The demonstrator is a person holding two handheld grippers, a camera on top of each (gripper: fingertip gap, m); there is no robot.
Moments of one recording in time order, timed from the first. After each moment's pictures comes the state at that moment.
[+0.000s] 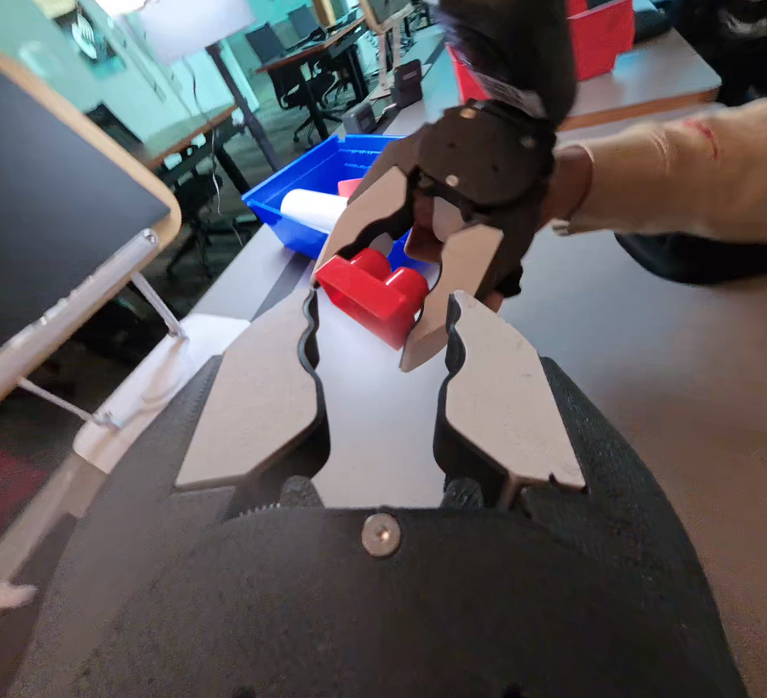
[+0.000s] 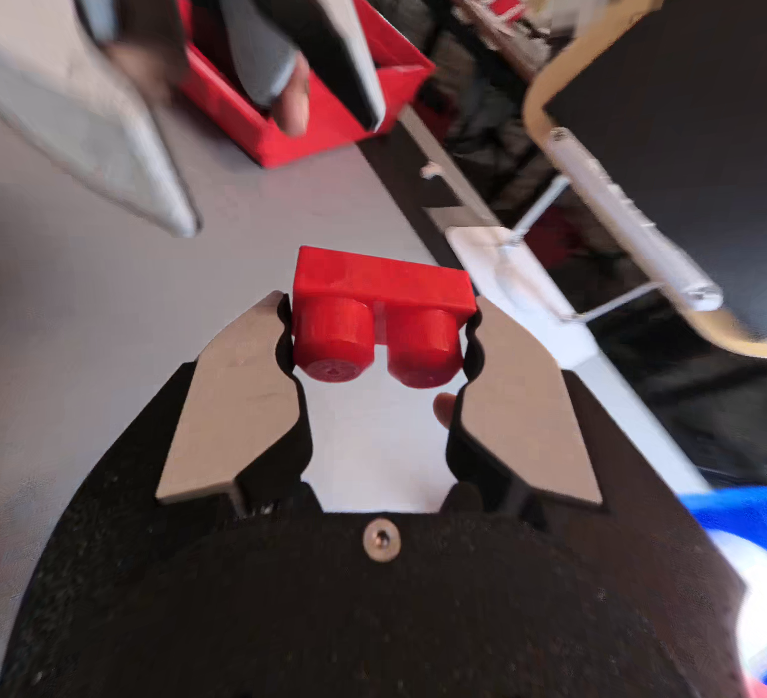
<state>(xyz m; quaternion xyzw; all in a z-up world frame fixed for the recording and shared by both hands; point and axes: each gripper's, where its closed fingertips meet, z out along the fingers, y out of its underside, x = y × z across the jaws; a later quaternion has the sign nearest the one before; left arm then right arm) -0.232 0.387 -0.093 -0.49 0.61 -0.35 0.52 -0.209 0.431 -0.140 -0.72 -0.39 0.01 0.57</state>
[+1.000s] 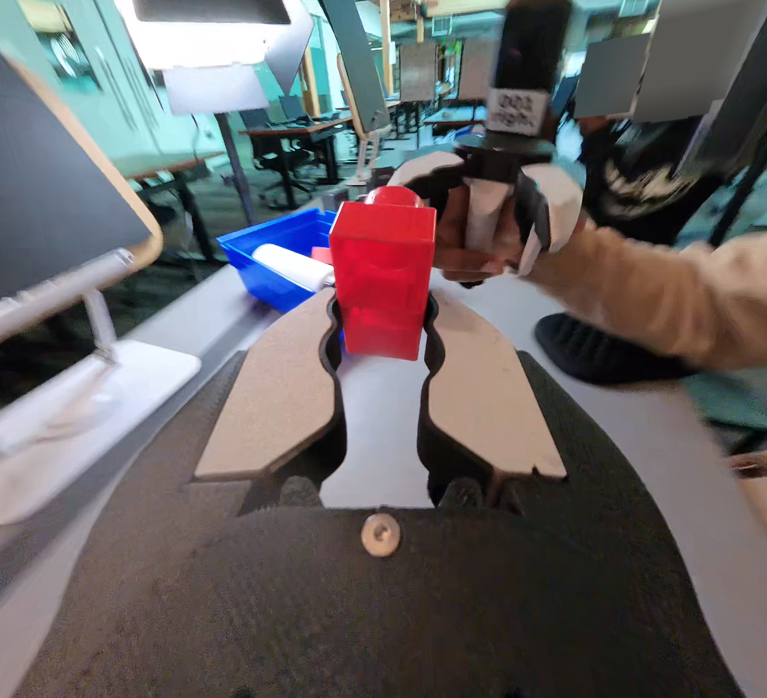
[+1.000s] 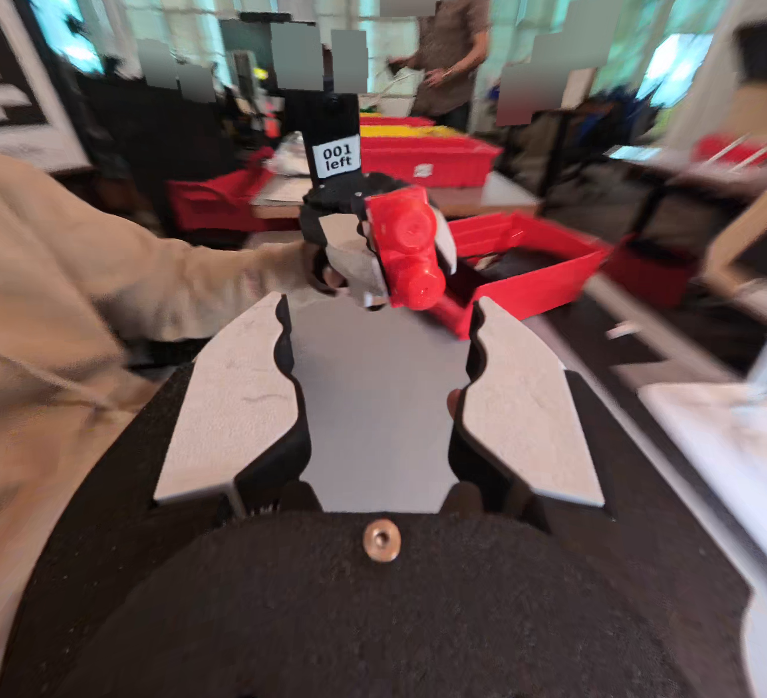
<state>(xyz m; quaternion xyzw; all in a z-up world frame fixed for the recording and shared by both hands) -0.250 0.379 -0.048 -0.47 0.54 -0.47 0.51 -0.234 0.340 -0.033 -0.60 -0.40 0.37 0.59</state>
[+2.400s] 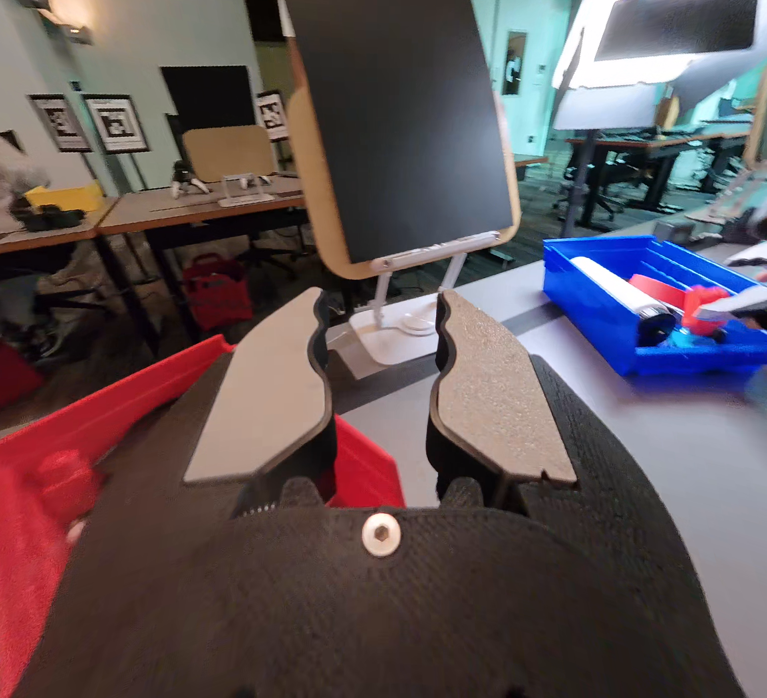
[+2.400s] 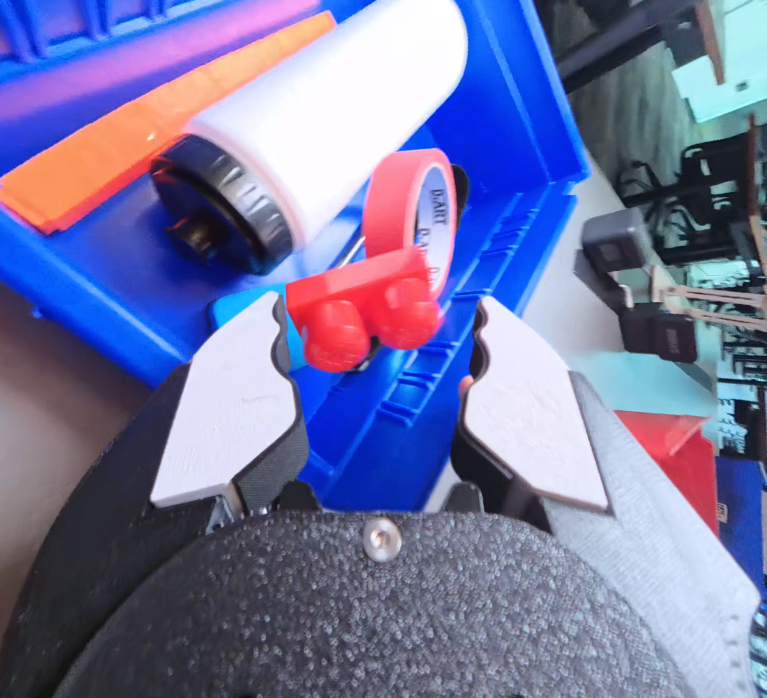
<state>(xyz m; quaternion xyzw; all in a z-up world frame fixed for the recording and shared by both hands) -0.396 0.539 -0.013 -0.63 0.29 -0.27 0.66 0.110 0.409 -0.185 -0.90 -0.07 -0.31 0.29</state>
